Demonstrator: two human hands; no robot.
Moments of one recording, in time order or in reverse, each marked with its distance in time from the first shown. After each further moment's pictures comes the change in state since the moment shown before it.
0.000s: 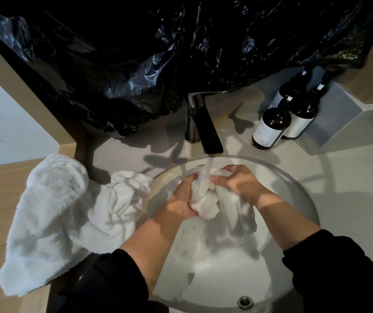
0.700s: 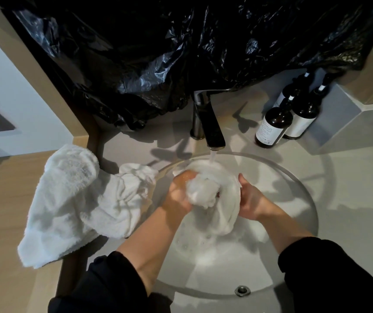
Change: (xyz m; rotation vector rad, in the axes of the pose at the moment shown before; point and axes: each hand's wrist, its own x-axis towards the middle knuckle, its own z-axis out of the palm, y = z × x) left_hand -0.030 -0.010 -0.001 -0.193 0.053 0.332; right_hand -0.010 0.056 0.009 0.923 -0.213 0.495
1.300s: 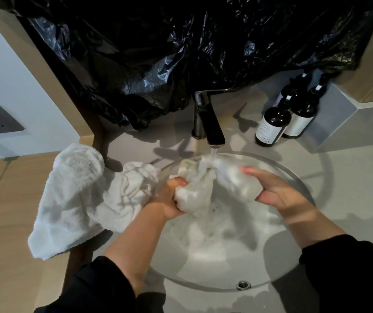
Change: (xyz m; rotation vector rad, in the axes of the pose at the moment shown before) left_hand -0.016 0.014 -0.039 0.123 -0.060 -0.211; right_hand -0.025 -0.041 -0.006 -0.160 -0.164 -0.192
